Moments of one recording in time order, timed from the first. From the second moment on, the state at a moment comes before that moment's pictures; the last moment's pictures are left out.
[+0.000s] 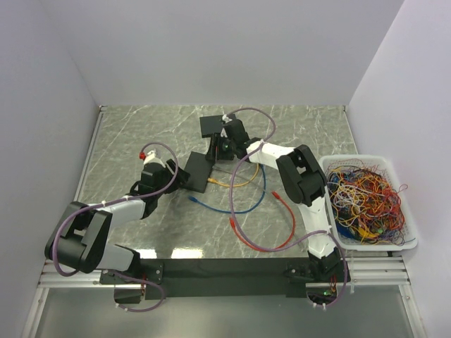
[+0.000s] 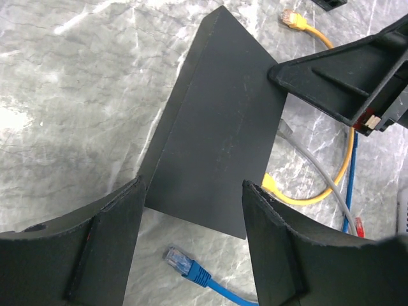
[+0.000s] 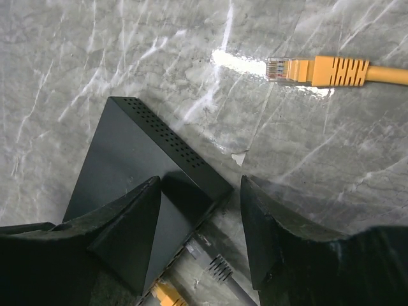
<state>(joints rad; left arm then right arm) -0.34 1.37 0.43 0.43 0.00 -0.78 0.57 2.23 1.56 -0.05 -0.22 0.54</state>
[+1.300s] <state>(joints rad) -0.34 1.38 0.39 0.39 0.12 -0.83 0.58 2.22 1.57 -0.07 -0.26 0.53</state>
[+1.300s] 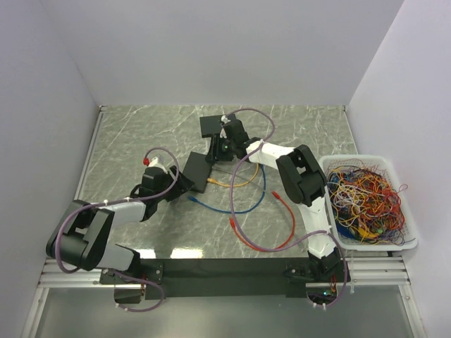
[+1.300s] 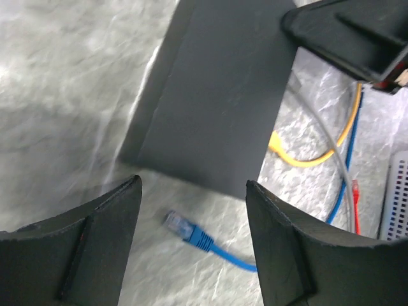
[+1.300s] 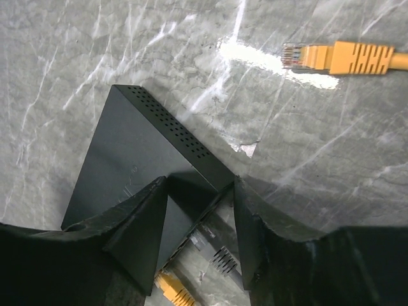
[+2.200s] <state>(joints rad) -0.32 1.31 0.41 0.25 -0.03 -0.83 0.72 2.23 1.58 -0.04 -0.19 0.53</state>
